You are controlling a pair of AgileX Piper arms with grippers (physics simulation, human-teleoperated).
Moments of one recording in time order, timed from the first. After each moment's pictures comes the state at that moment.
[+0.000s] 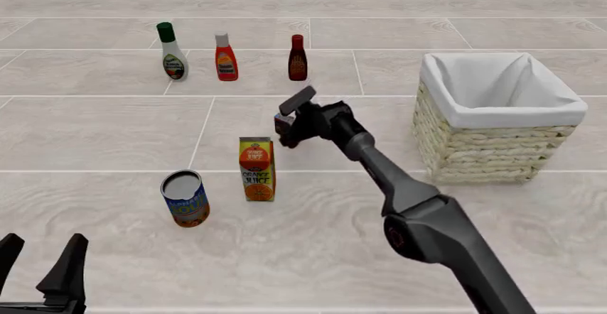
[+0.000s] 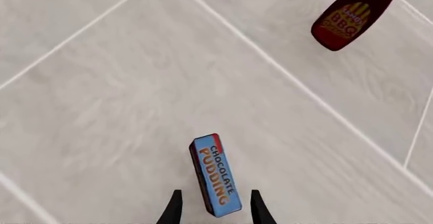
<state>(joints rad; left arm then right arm) 0.00 0.00 -0.01 0.00 0.00 0.47 2.86 -2.76 0.69 -0.30</state>
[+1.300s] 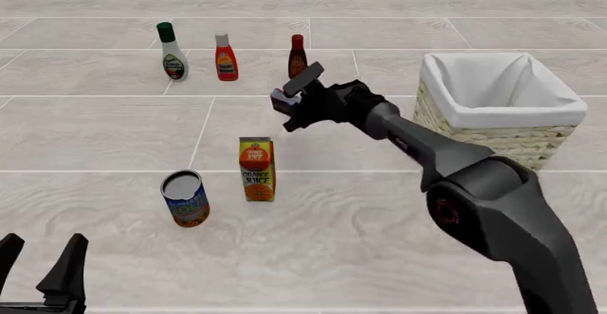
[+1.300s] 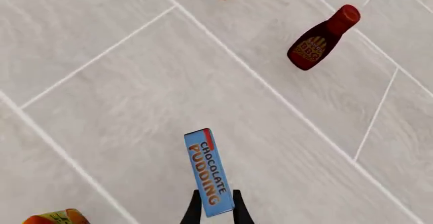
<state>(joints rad) 0.00 0.00 -0.01 0.00 0.00 0.49 2.39 -2.11 0.44 -0.34</state>
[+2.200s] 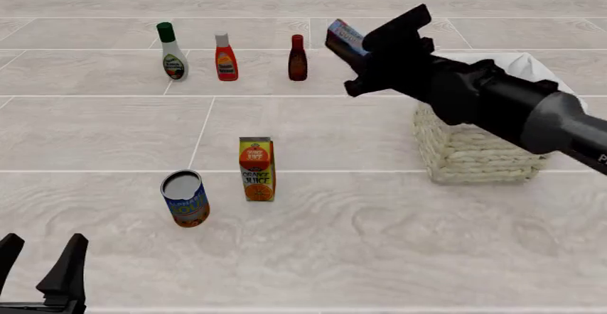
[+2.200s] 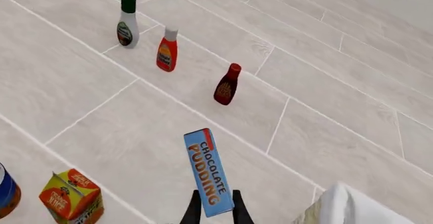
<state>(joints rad) 0.00 0.00 -0.01 0.00 0.00 0.40 1.64 -1.34 0.06 -0.28</state>
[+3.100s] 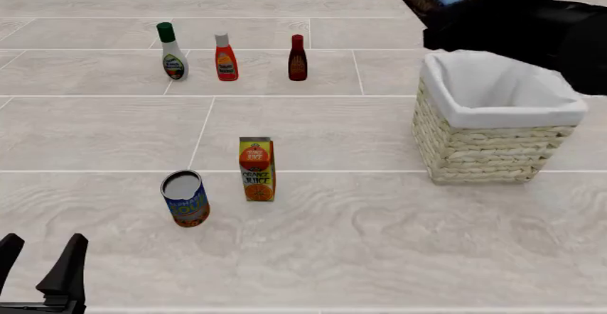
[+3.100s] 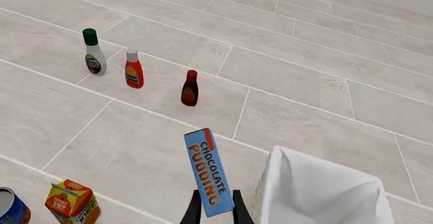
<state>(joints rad) 0.00 0.00 -0.01 0.00 0.00 0.26 1.33 -1.35 0.34 -0.16</state>
